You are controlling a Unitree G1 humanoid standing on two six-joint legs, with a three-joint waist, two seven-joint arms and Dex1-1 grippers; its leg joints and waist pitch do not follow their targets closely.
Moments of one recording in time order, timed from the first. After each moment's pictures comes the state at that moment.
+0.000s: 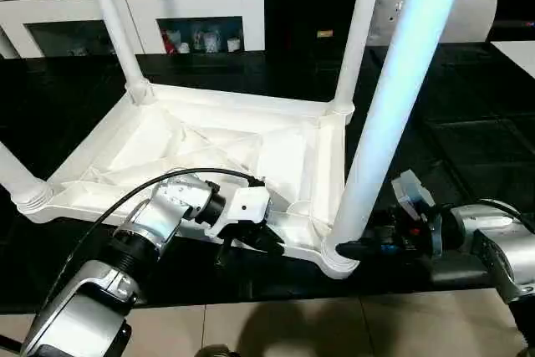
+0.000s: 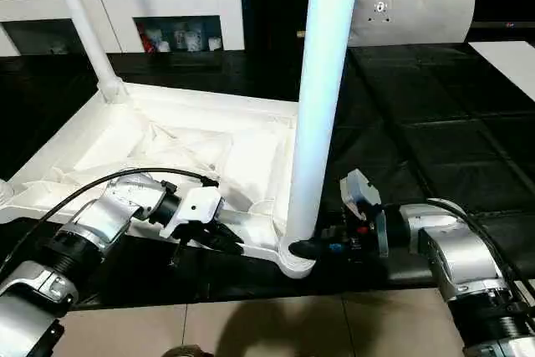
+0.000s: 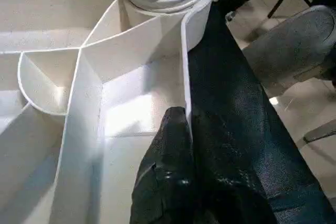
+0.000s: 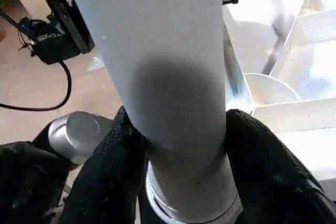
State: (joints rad) left arm -0.62 0.35 -0.42 0.62 0.02 -0.14 -1.45; right arm -0.28 -0.61 0.13 0.18 0.36 0.31 1.44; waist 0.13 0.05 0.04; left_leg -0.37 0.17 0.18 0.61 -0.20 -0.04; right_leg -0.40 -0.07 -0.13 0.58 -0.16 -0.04
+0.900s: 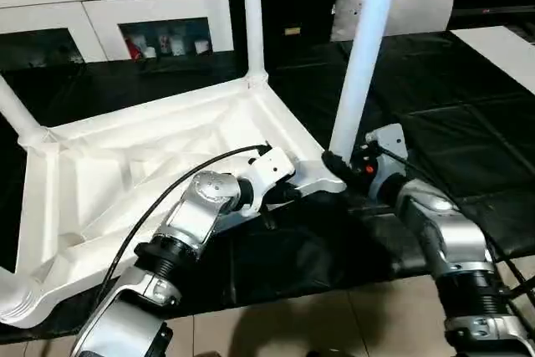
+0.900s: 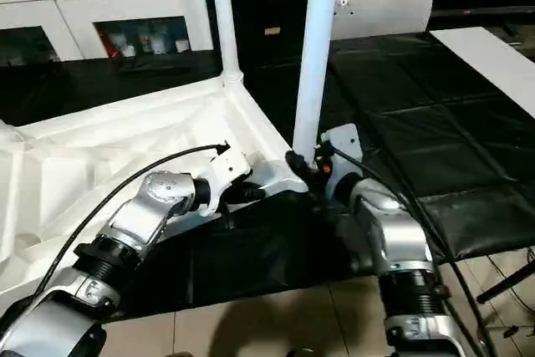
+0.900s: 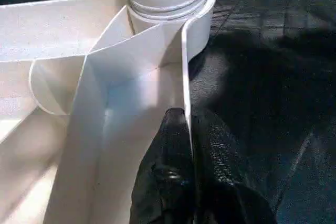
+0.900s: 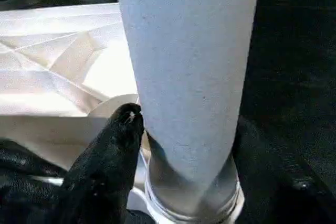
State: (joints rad) left arm -0.61 0.13 -0.30 0.56 0.13 0.22 -0.86; right arm -0.39 -0.24 -0.03 0.28 0.17 0.36 0.60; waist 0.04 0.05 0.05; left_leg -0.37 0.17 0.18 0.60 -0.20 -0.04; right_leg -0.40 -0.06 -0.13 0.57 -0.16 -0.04
